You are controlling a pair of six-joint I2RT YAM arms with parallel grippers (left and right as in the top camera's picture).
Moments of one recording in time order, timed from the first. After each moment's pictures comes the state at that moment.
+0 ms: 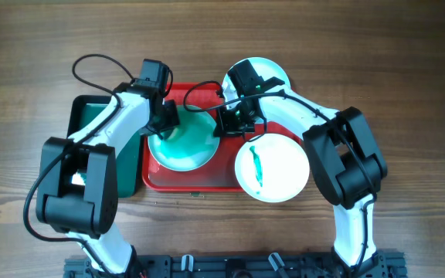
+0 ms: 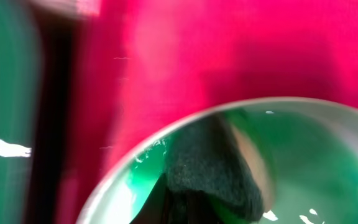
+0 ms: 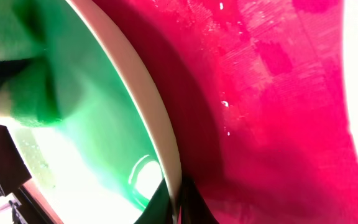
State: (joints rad) left arm -0.21 1.88 1.18 -0.70 -0.03 -0.45; right arm 0.51 2.15 1.42 -0.61 -0.56 0.36
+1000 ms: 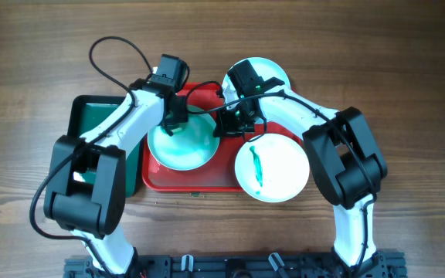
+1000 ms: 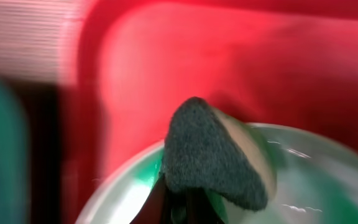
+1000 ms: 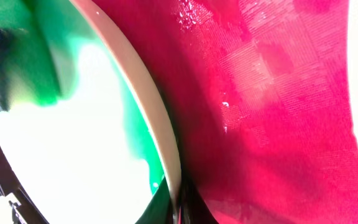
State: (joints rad) left arm -0.30 1.89 1.23 -0.65 -0.14 -0.35; right arm 0.51 2.15 1.42 -0.61 -0.57 0.36
